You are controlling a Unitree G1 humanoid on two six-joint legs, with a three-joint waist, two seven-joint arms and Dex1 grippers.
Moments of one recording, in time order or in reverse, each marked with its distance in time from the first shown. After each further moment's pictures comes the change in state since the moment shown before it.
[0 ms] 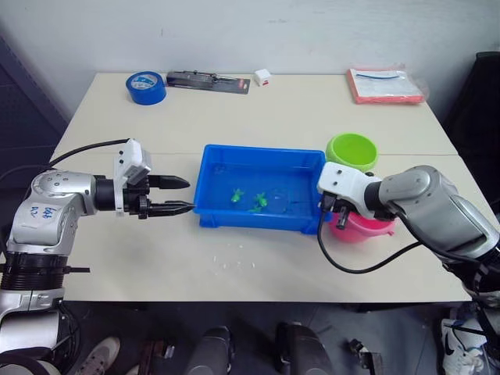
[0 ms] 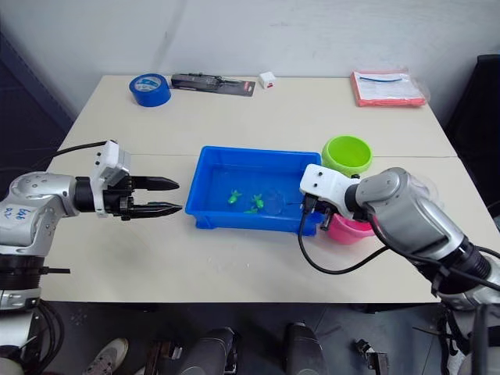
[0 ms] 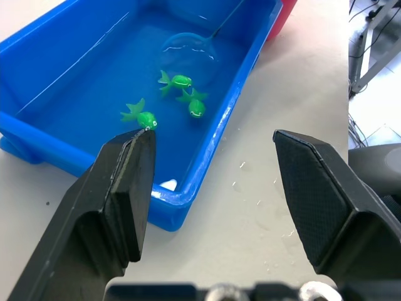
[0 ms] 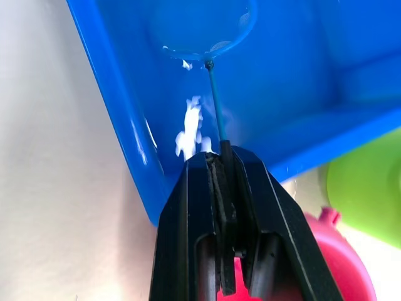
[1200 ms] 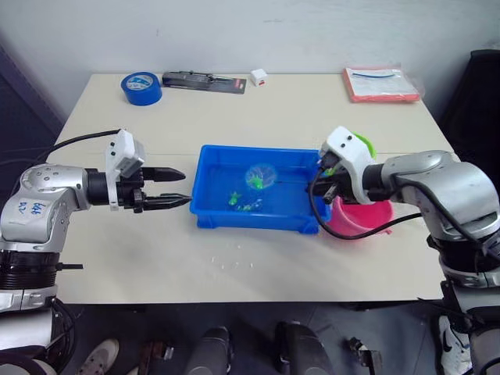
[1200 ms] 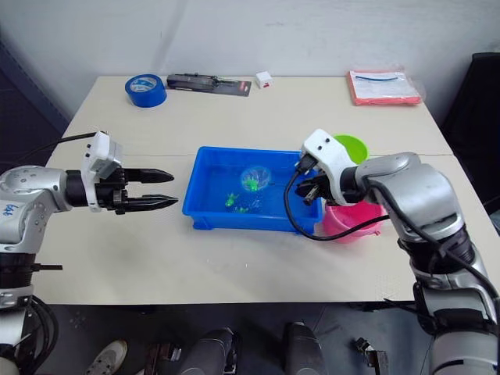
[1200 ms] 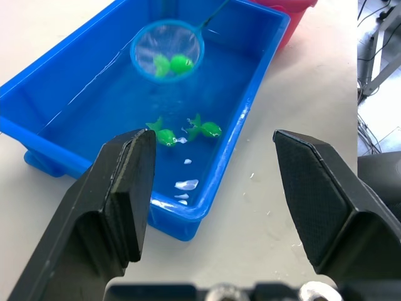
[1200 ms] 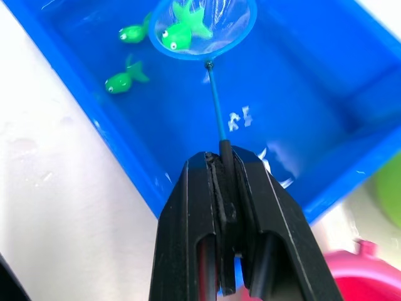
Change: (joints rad) left arm -0.037 0.023 0.001 -0.002 -0.025 -0.002 0.022; right arm -0.087 0.162 -0.272 0.009 0.266 0.384 -0.109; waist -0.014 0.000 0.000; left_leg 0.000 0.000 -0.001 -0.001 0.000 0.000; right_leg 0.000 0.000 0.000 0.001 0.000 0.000
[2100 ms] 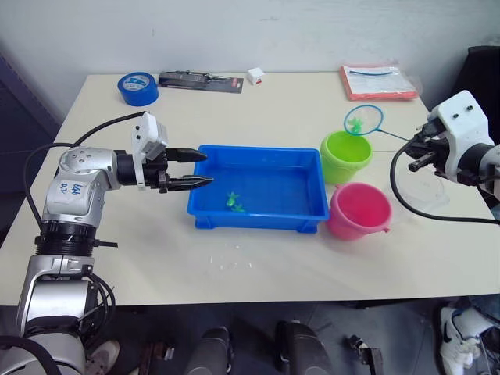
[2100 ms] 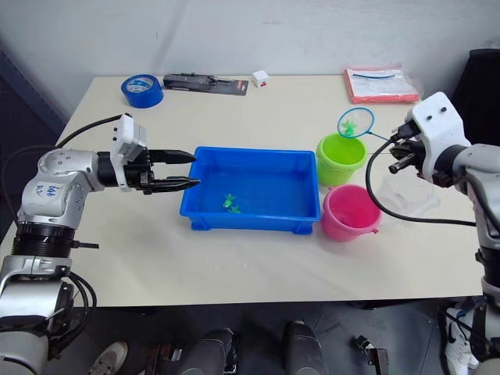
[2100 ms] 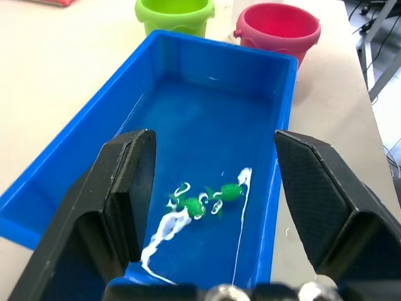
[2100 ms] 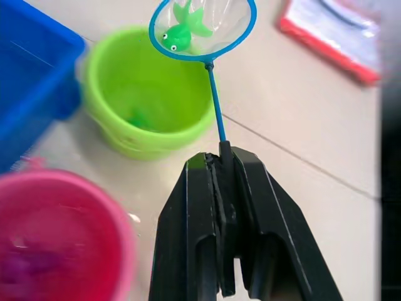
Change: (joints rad) left arm -0.206 -0.159 -0.075 0.280 0.090 -0.221 -0.040; right arm 0.235 -0.258 -0.259 0.170 -0.137 -0.441 -0.211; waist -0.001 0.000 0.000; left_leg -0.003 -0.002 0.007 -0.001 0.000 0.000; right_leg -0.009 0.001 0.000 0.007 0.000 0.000
